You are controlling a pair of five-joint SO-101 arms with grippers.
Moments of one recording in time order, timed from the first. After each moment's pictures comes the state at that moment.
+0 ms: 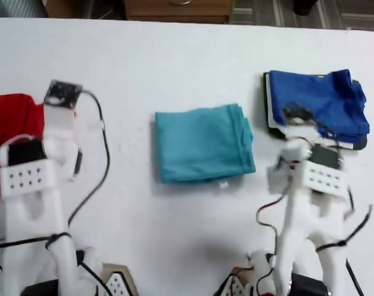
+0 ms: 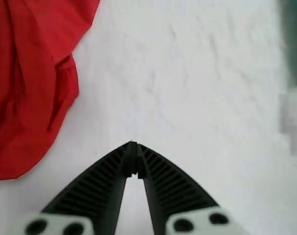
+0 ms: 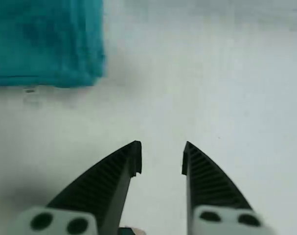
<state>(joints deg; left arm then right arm) -21.6 -33.8 40.2 72.7 -19.7 8.8 -28.3 39.1 79.0 20.1</state>
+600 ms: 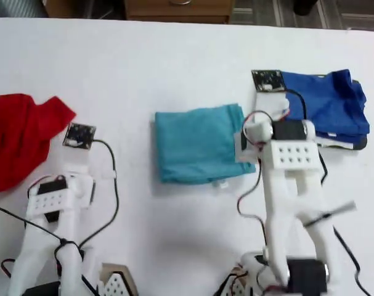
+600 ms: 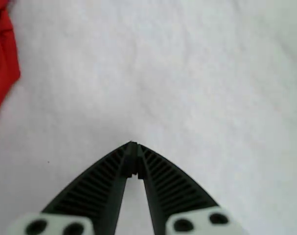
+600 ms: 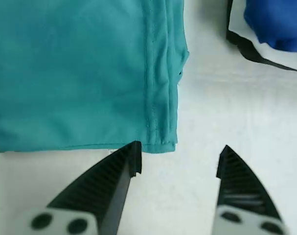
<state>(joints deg) -22.1 -34.2 71.6 40.7 -19.9 -5.6 -17.5 22.5 78.5 1.0</state>
